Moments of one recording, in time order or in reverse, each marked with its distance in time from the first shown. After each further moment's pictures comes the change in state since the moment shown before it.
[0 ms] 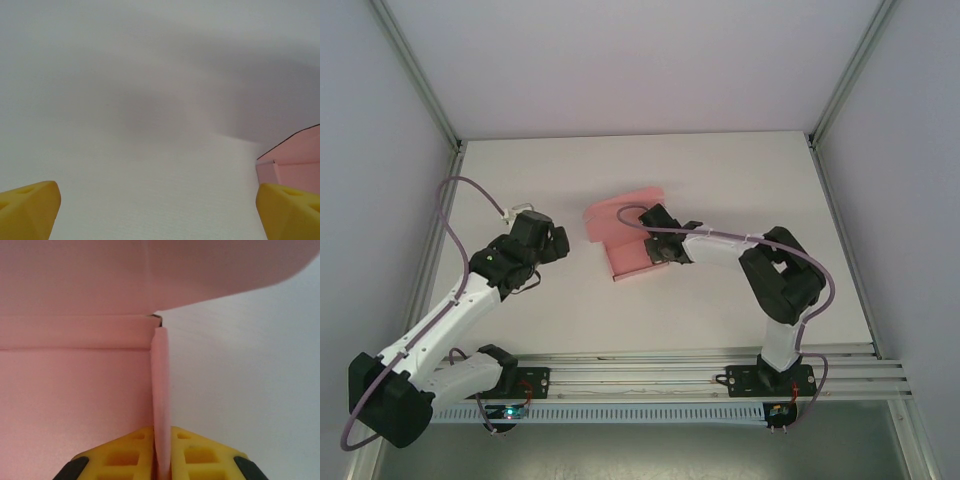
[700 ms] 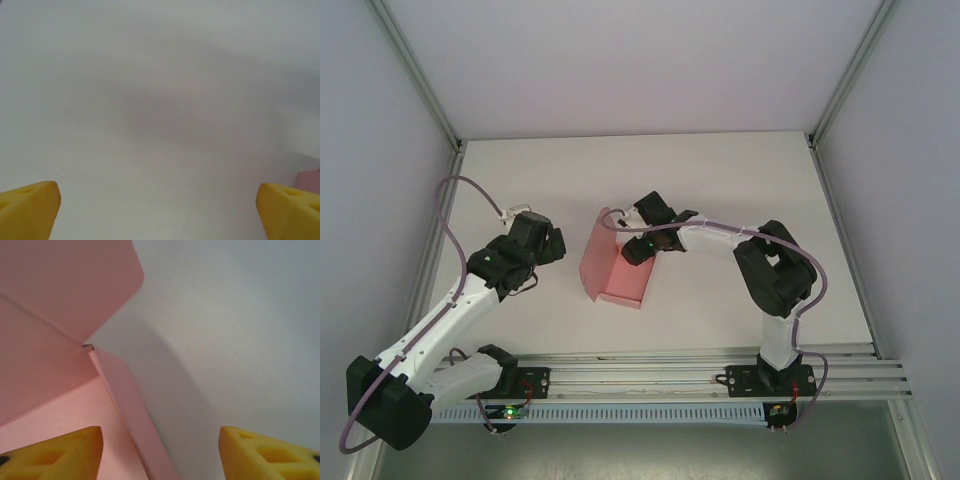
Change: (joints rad) left arm 0.000 -0.021 0.008 -0.055 -0.048 0.020; right arm -0.033 0.083 0.142 0.000 -0.408 -0.455
